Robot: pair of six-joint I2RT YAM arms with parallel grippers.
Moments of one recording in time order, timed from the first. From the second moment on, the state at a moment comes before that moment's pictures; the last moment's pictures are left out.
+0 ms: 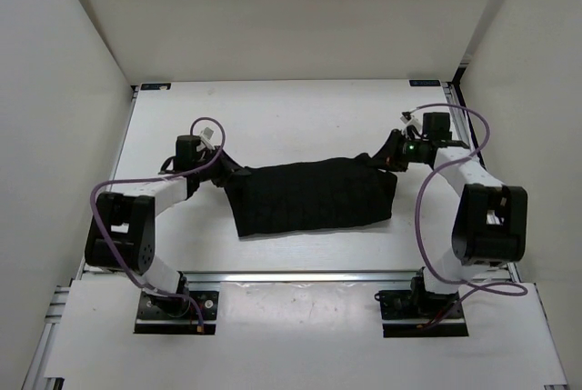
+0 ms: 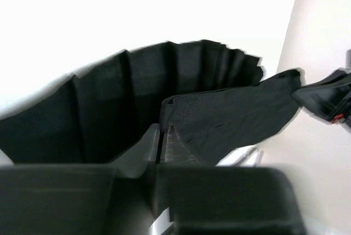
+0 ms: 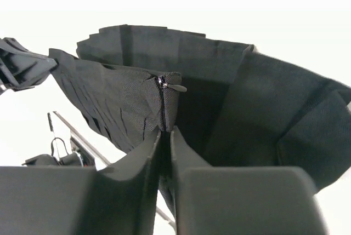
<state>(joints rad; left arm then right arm) -0.12 1.51 0.70 0.12 0.56 -0.81 -0.02 1.54 0.98 -0.37 -0.73 0.36</state>
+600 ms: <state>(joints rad) -0.12 1.45 0.86 0.09 0.45 -0.82 -0.13 1.43 1.05 -0.54 -0.48 0.27</state>
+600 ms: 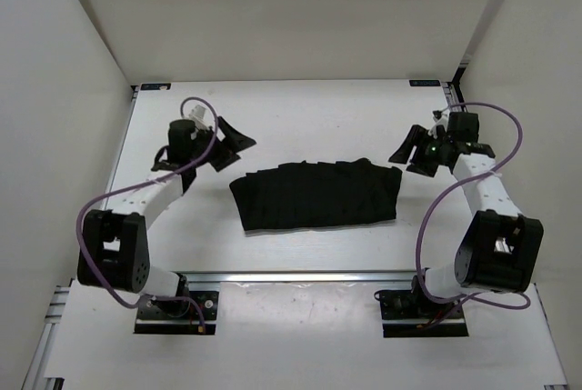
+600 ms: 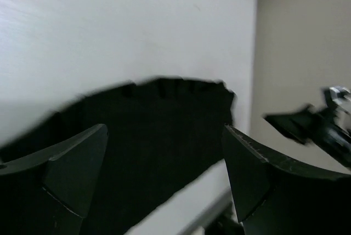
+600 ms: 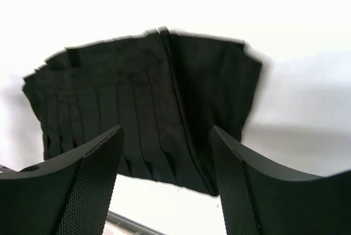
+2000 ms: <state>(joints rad) -0.34 1.68 0.81 -0.06 0.19 -0.76 -0.16 1.49 0.76 -0.51 -0.54 0.31</state>
